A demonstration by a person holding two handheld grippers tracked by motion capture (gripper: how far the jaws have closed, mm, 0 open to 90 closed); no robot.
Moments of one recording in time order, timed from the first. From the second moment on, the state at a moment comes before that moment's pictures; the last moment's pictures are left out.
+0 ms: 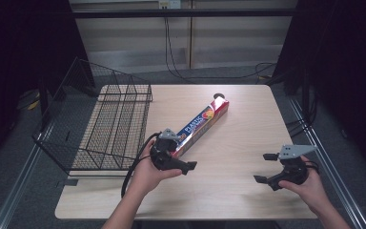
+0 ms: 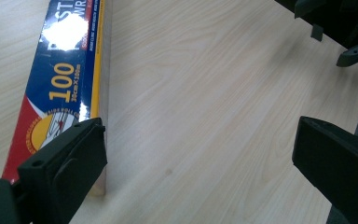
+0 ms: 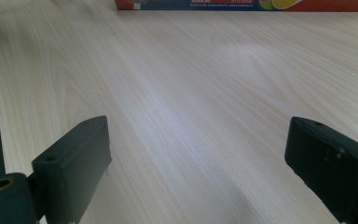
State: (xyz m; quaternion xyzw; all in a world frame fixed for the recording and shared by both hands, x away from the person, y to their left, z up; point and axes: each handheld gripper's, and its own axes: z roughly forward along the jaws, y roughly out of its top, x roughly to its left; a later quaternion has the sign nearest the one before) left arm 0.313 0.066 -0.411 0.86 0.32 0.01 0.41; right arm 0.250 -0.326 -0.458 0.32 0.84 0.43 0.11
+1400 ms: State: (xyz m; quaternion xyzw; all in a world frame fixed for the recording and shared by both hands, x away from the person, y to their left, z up) left arm 0.406 0.018 -0.409 0.87 0.35 0.02 0.35; right arm 0.253 -0.323 -0.460 0.31 0.84 0.43 0.10
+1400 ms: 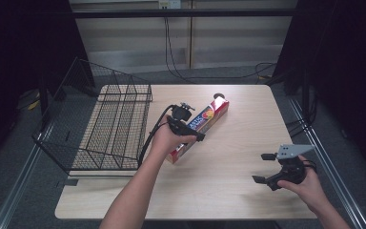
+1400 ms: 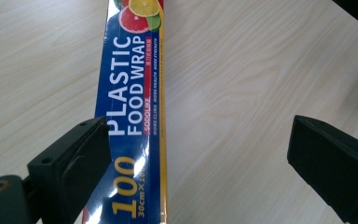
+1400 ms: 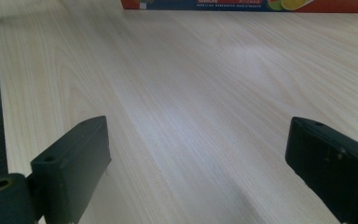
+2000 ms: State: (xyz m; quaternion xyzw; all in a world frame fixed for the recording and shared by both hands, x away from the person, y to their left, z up) left arm 0.434 0.003 -0.423 0.87 0.36 0.01 0.33; right arm 0.254 -0.322 -0.461 0.31 0.84 0.43 0.10
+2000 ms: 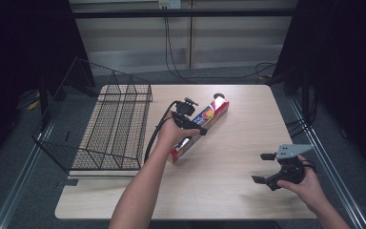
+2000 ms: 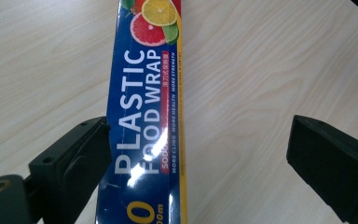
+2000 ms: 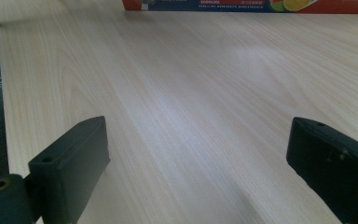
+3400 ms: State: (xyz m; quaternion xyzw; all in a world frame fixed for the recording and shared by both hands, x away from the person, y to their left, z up) left arm 0.463 -0.017 -0.441 0.87 0.36 0.03 0.33; right arm 0.256 -0.323 -0.459 0.30 0.84 0.44 0.09
